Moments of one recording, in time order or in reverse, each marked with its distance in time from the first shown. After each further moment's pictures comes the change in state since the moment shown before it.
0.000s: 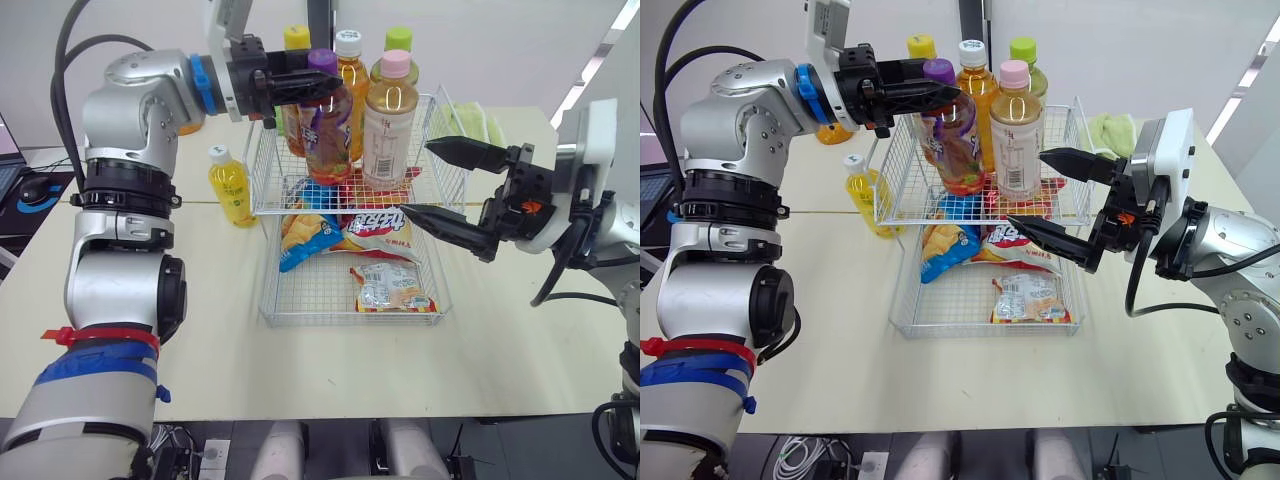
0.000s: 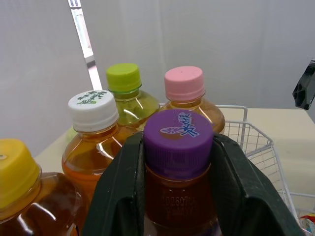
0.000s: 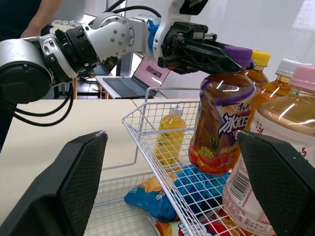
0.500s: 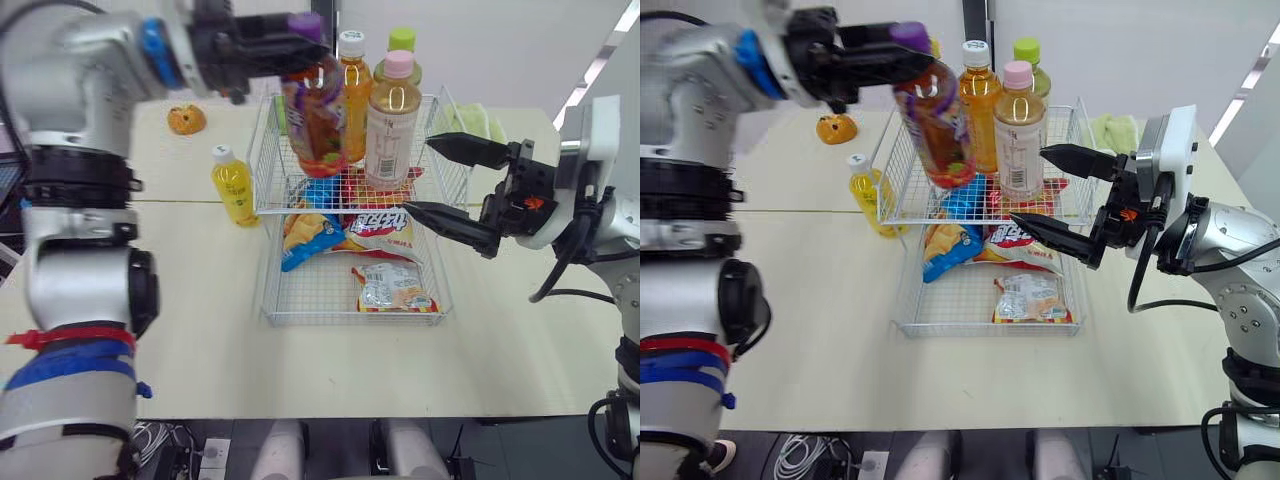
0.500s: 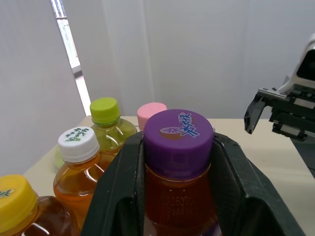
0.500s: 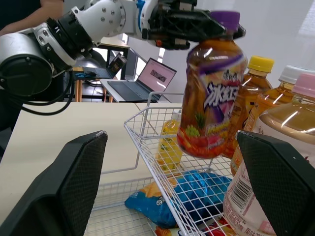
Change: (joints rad) left arm -0.005 0.057 -0.003 -0.129 -0.079 0.122 -0.018; right arm -0.009 0.018 0.001 0.026 -0.028 -0.020 0.044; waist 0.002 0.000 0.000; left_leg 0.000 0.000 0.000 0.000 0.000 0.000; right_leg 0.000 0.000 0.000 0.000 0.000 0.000
